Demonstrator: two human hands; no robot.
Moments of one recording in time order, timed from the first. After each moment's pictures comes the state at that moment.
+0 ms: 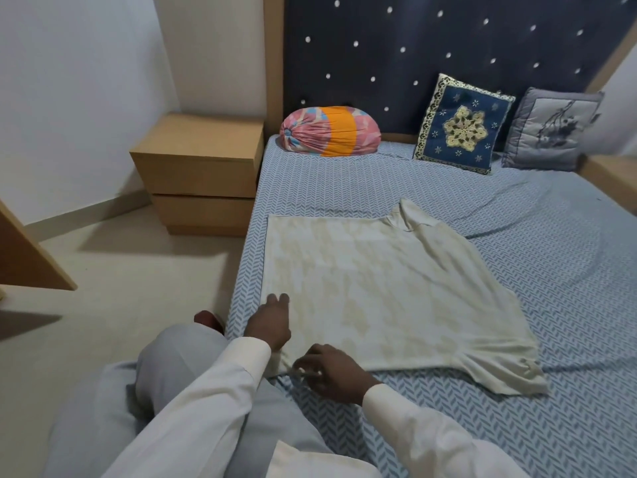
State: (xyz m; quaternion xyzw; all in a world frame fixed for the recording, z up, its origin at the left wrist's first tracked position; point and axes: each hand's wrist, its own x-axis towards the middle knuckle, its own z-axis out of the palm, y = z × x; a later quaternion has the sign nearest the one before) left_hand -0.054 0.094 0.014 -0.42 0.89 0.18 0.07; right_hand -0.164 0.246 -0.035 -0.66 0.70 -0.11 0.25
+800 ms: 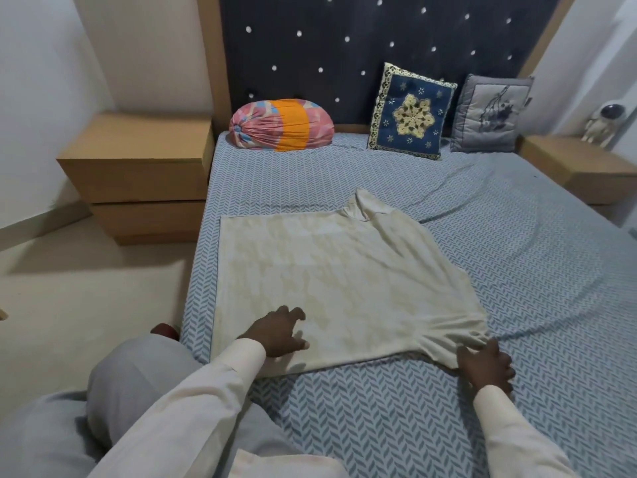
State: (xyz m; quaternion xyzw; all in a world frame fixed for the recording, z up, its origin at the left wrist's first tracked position) left_hand -0.115 0.131 0.014 -0.25 0.92 0.25 0.18; right_hand -0.362 0.462 -0.032 0.11 0.96 -0.22 0.10
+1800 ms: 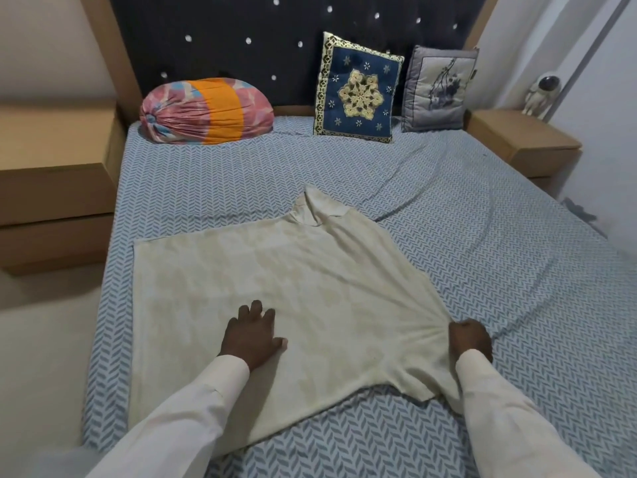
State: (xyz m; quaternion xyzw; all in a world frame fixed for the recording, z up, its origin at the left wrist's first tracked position) left_hand -0.241 0.111 -0.016 -0.25 0.95 0.10 0.14; right_hand -0.485 0.450 -0.023 0.19 0.94 -0.27 0.08
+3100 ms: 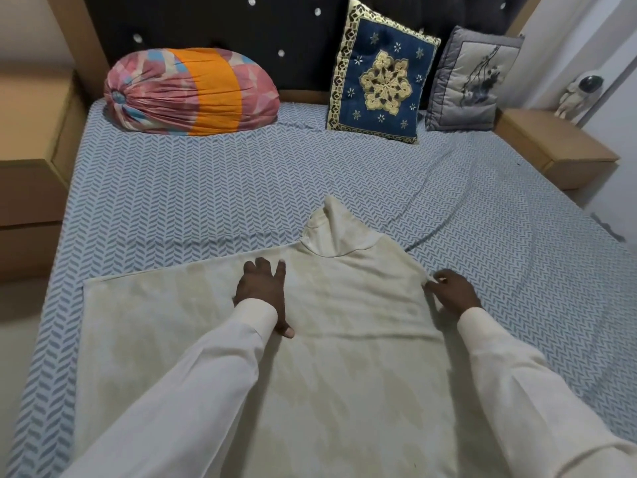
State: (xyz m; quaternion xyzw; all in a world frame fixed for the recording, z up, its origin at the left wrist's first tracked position) left_hand -0.424 -0.024 -0.024 -0.27 0.93 0.03 0.24; right_hand -0.665 0.280 -0.026 -0.03 0.97 -0.18 0.15
